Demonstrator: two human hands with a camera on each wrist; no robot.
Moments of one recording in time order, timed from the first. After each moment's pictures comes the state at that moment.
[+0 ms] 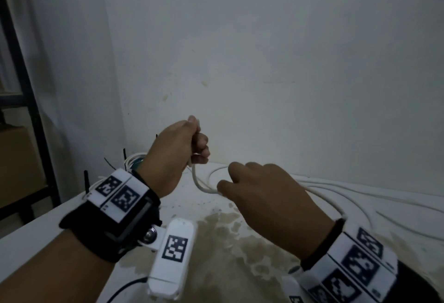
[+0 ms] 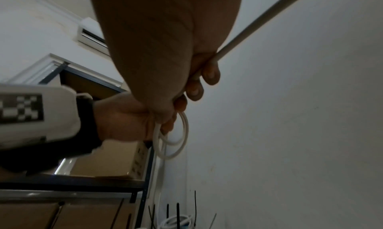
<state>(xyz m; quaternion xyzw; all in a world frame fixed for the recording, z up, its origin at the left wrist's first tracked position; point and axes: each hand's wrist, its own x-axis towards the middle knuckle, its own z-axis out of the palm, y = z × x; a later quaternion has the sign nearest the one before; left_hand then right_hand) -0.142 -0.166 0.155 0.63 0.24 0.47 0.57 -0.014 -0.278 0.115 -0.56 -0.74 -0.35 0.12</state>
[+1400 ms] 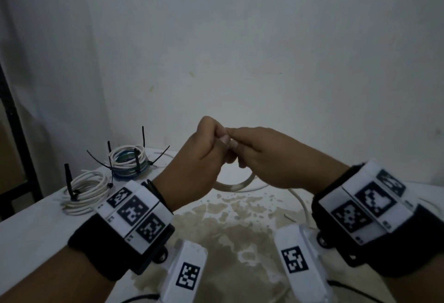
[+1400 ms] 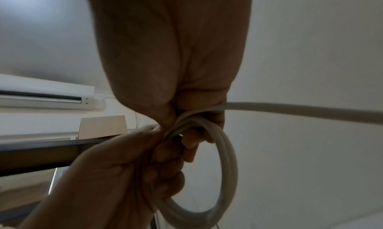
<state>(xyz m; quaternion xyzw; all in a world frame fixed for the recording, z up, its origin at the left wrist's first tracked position) -0.119 -0.201 0.133 0.82 0.12 0.43 0.36 0.005 -0.283 0.170 -0.65 -0.72 0.02 0.24</state>
